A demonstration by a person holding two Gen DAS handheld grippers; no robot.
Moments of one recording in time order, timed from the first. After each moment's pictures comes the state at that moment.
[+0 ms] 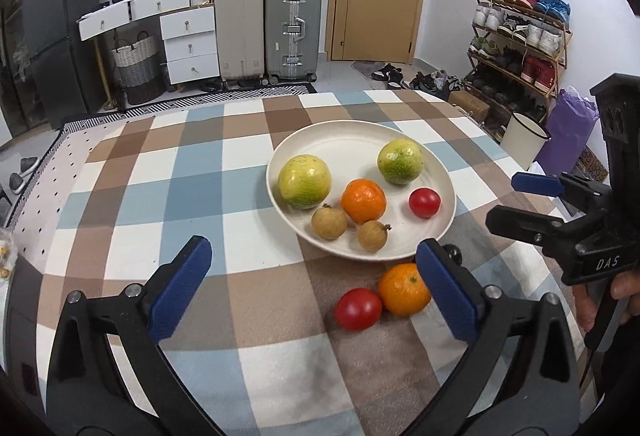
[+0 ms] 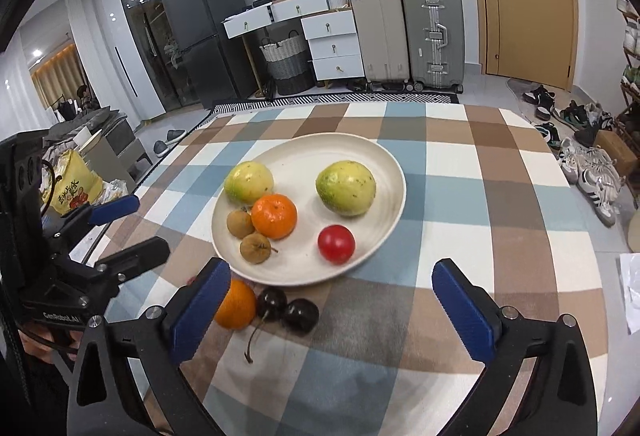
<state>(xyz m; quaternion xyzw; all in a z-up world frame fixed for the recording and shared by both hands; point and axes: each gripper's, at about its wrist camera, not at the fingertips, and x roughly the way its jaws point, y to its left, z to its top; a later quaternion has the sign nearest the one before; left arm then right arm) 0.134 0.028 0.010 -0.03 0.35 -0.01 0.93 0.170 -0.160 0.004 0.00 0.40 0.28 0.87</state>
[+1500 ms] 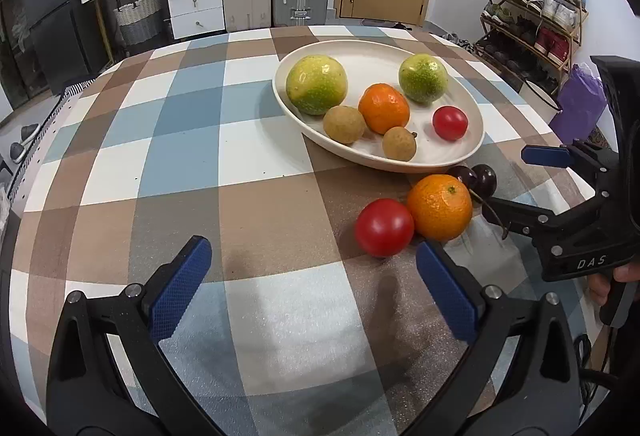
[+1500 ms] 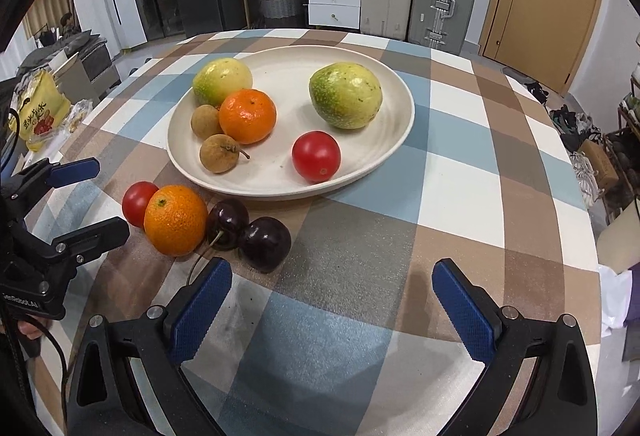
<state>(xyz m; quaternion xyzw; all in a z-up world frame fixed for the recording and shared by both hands) 0.130 0.025 -0.052 -0.04 0.43 0.00 0.90 0.170 -0.131 -0.054 -0.12 0.46 0.25 0.84</state>
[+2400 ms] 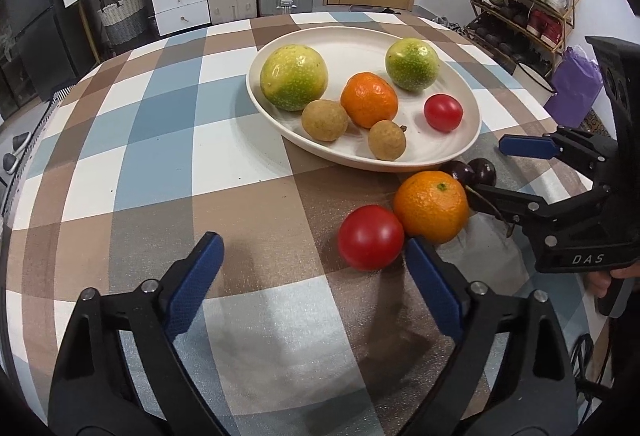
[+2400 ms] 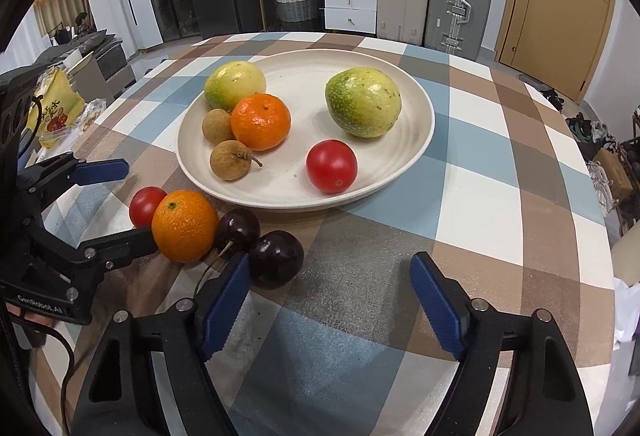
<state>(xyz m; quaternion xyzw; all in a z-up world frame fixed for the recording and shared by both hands) 0.148 0.017 -0.059 -0.03 0.45 -0.02 0.89 0.174 -0.127 -0.056 -0.12 0.45 0.29 0.84</state>
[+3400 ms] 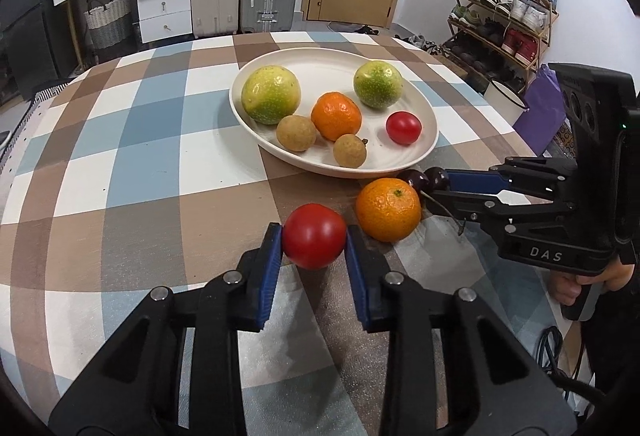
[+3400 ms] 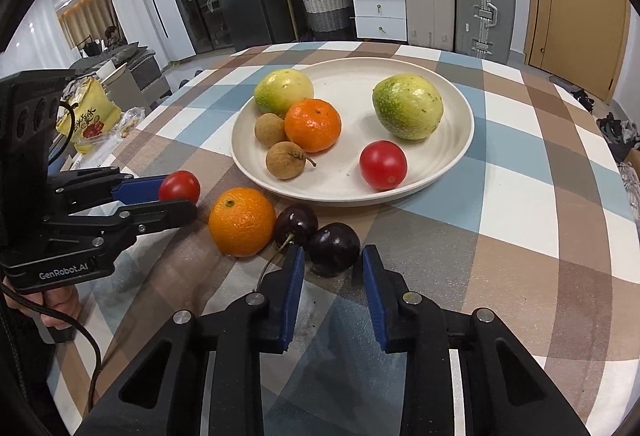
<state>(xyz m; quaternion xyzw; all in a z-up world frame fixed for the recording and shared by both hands) 0.122 0.019 -0.040 -0.06 0.42 -0.06 0.90 0.158 -0.125 -0.050 -0.08 0.44 0.34 0.83</state>
